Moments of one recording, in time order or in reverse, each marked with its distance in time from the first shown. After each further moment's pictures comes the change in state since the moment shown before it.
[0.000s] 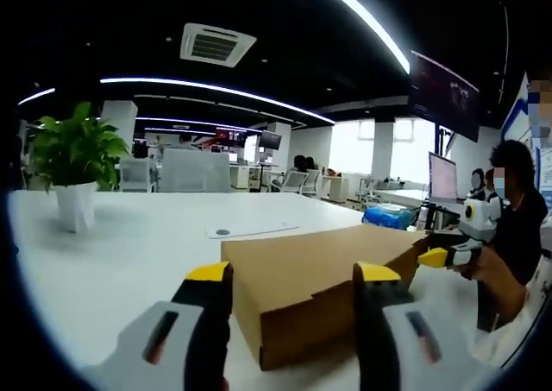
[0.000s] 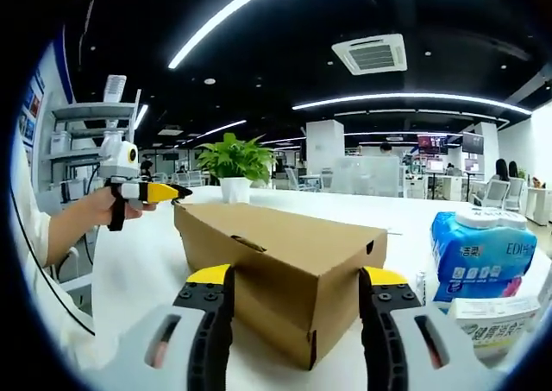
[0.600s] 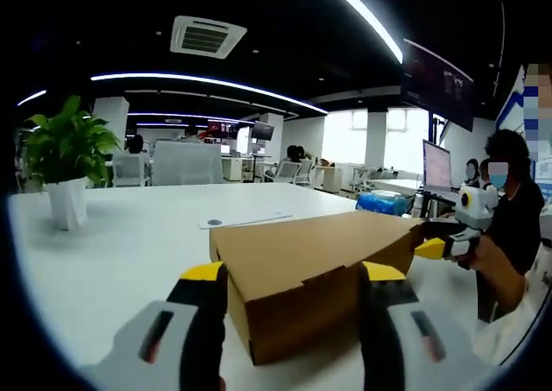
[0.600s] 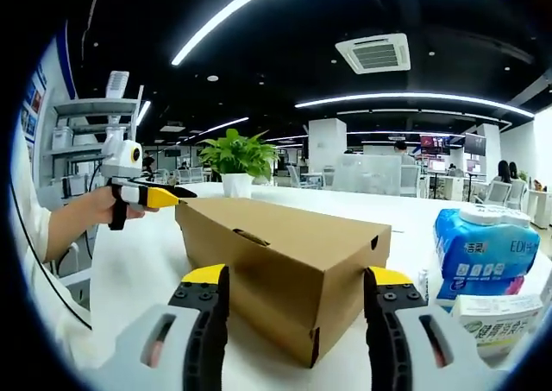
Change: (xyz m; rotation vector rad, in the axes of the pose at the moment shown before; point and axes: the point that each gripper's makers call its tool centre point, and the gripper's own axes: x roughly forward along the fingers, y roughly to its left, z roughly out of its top) left arm 0.007 -0.008 -0.018 0.016 0.048 -0.033; right arm 0.002 0.002 -0.007 -0.011 0.019 0.006
